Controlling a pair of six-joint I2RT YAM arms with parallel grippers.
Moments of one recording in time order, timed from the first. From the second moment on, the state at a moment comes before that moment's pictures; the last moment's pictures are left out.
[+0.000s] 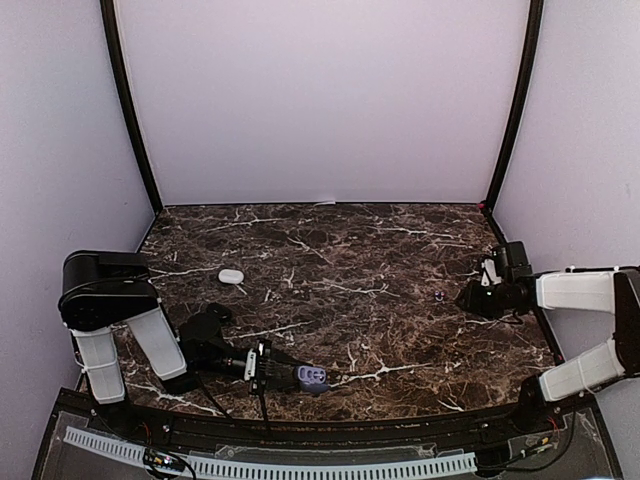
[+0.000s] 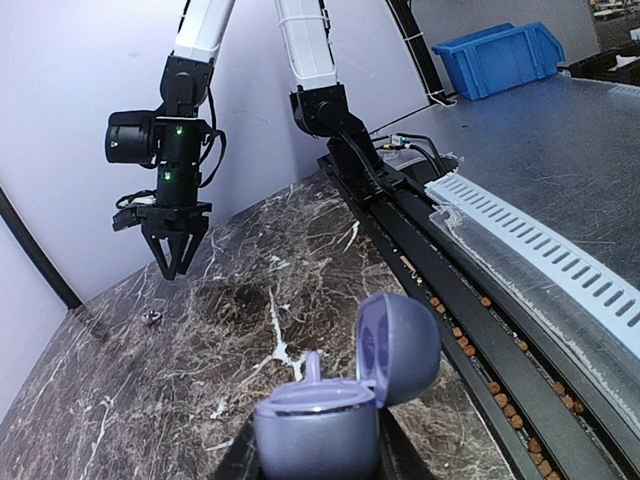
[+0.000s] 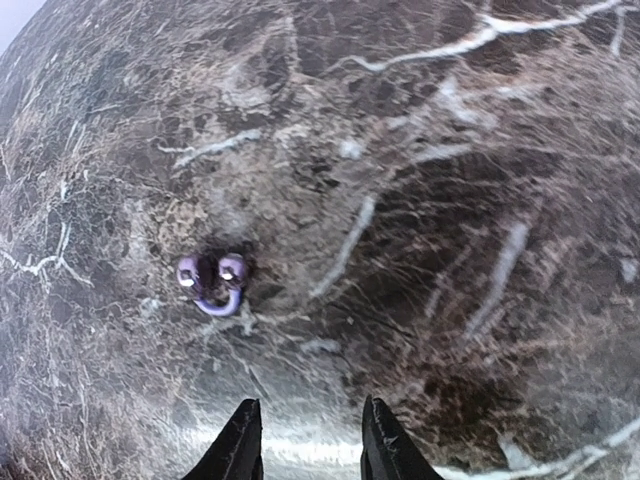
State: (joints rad) left arm -1.01 1.90 0.30 1.52 0.67 0.49; right arm 0.15 1.29 0.51 -0.17 -0.15 0.42
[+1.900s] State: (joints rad) left arm -1.01 1.90 0.31 1.52 0.67 0.48; right arm 0.32 1.72 0.84 -0.09 -0.23 0.39
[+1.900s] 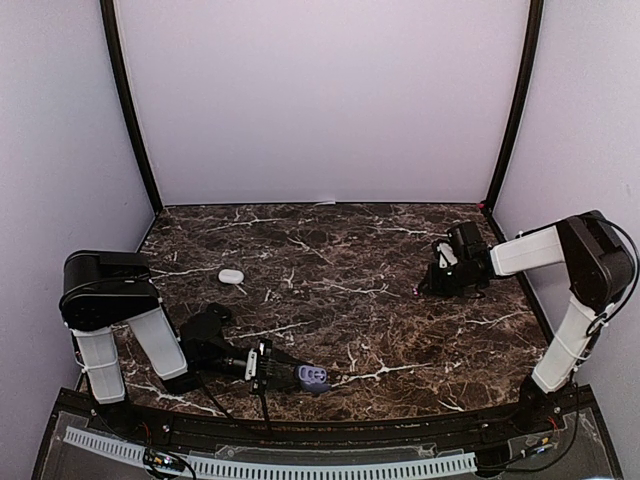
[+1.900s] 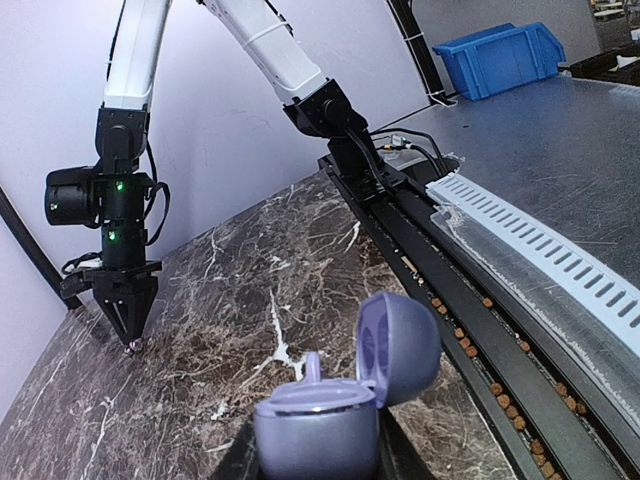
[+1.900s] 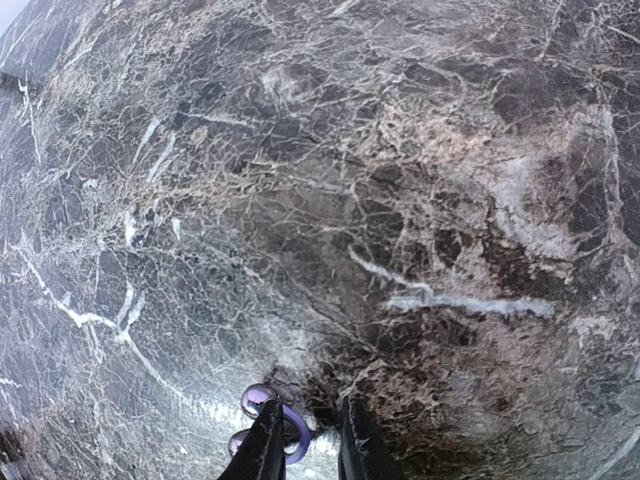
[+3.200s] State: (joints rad) left arm -1.01 1.90 0.31 1.52 0.69 0.49; right arm 0.36 1.63 0.83 -0.08 -0.48 0.38
